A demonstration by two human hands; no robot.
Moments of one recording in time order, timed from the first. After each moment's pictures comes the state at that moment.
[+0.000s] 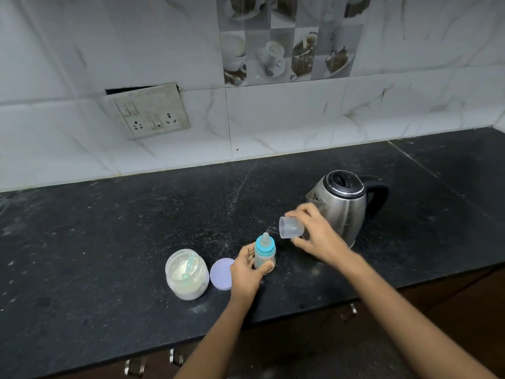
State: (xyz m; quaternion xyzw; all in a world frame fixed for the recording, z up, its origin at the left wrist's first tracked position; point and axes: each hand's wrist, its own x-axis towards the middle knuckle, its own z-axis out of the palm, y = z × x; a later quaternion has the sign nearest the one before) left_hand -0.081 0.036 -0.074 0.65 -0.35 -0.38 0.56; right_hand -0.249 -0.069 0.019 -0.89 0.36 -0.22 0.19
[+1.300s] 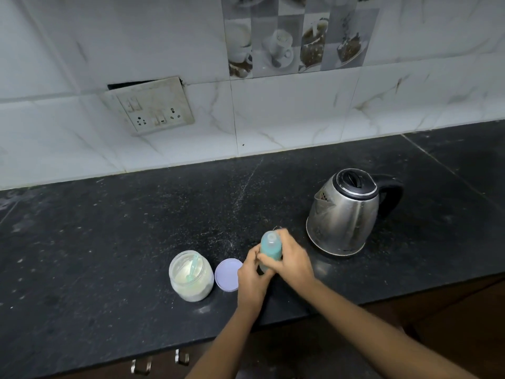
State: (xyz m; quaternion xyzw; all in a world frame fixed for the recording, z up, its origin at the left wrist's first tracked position) left_hand -0.084 0.038 -0.081 0.66 -0.42 -0.32 0.54; right_hand -0.183 -0.026 -0.036 -0.78 0.50 -0.20 0.33
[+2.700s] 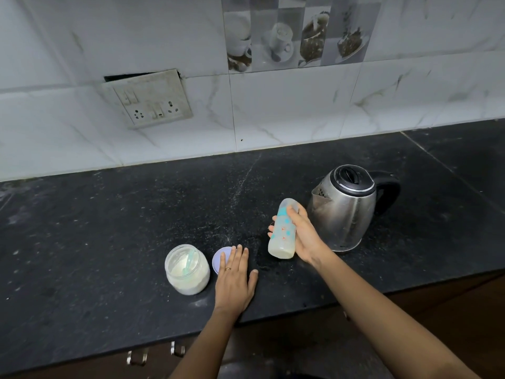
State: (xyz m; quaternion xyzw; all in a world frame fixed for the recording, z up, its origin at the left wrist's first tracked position) left_hand -0.050 0.057 -0.121 0.76 -0.63 -0.01 0.17; right_hand -0.189 -0.080 -0.014 -0.31 0.41 -0.35 0.78
